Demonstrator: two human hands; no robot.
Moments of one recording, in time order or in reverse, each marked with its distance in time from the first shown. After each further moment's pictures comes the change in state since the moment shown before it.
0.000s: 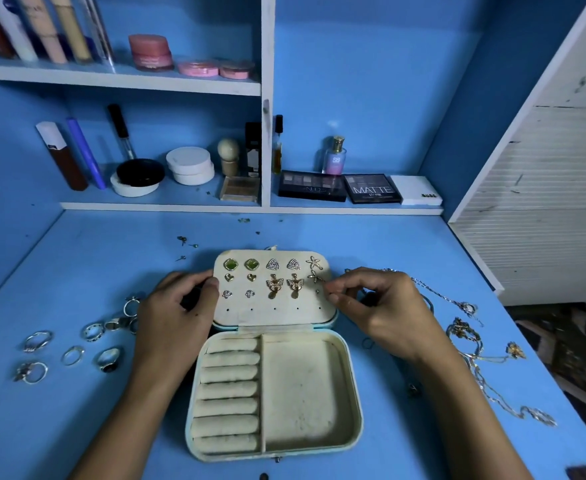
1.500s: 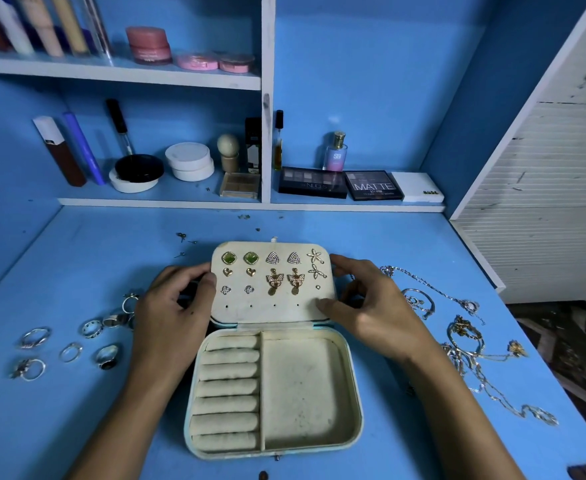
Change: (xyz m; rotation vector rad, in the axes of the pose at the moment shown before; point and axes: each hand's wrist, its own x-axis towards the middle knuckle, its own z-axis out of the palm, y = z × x) left_hand -0.004 0.006 -0.002 -0.081 -0.007 -0.006; right_hand 0.004 0.006 0.012 -0.064 0.003 0.123
